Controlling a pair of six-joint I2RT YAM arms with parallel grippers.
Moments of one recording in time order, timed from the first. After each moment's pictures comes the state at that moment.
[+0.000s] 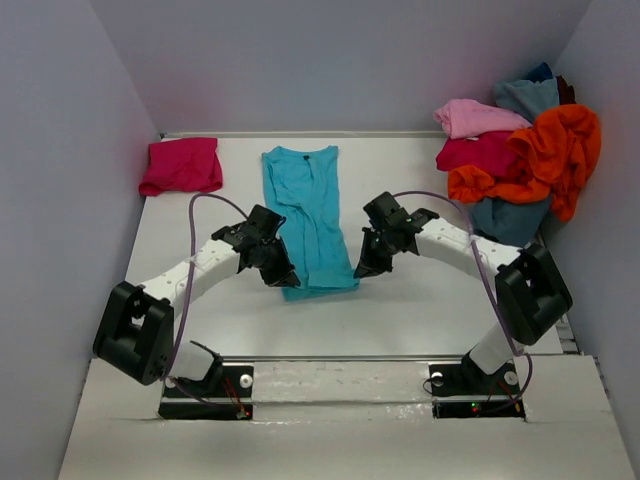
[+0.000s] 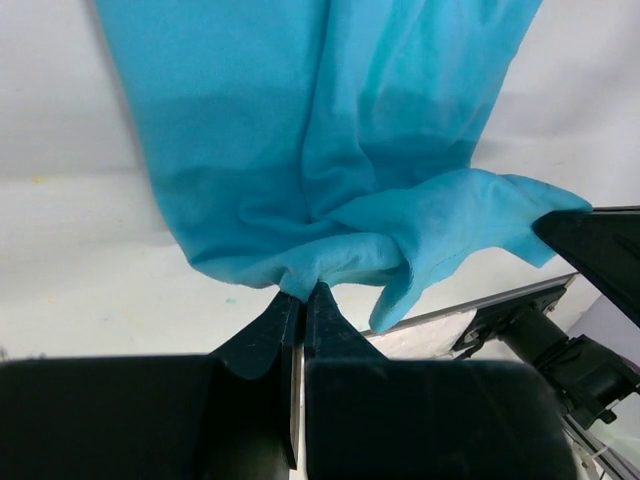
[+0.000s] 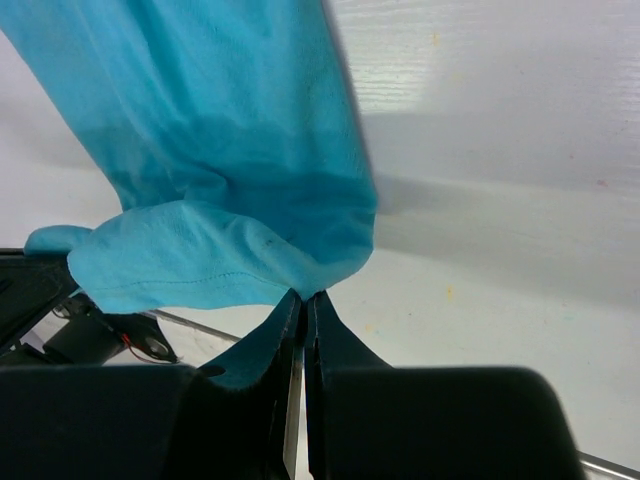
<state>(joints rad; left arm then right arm) -0.51 1.36 0.85 -0.62 0.26 -0.88 0.64 1.61 1.12 -0.65 -0.22 0.85</state>
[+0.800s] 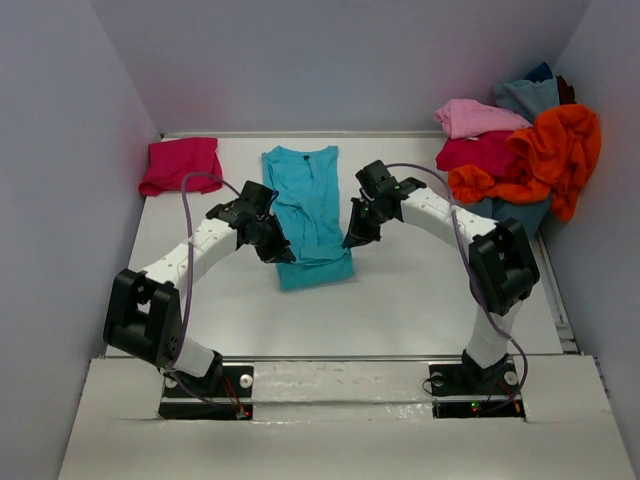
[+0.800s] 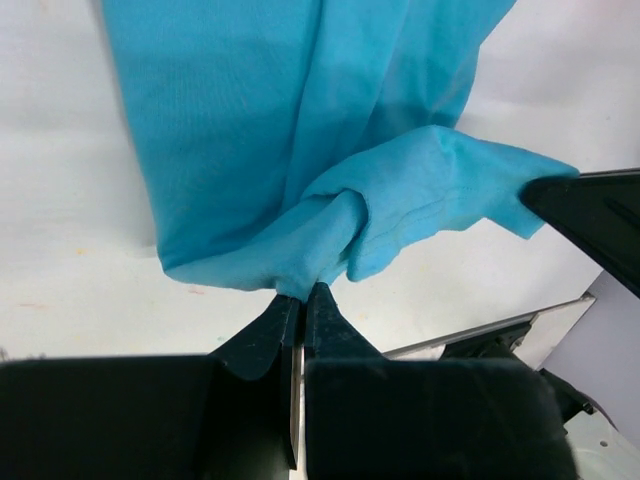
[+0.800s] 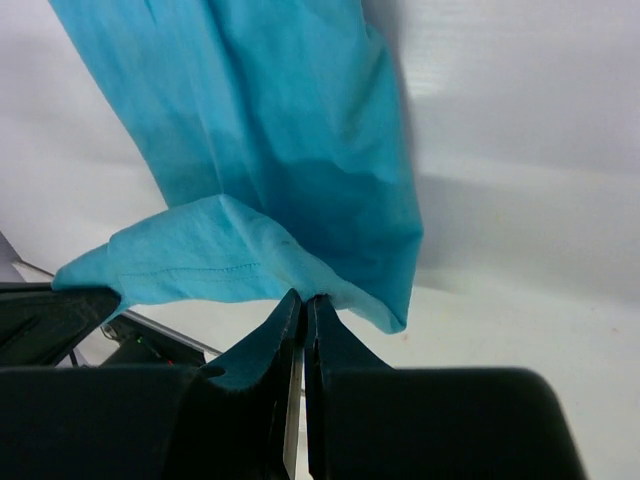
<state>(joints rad) -0.42 1.46 1.02 -0.67 0.25 -0.82 0.57 1.84 1.43 -0.70 -0.28 0.75</state>
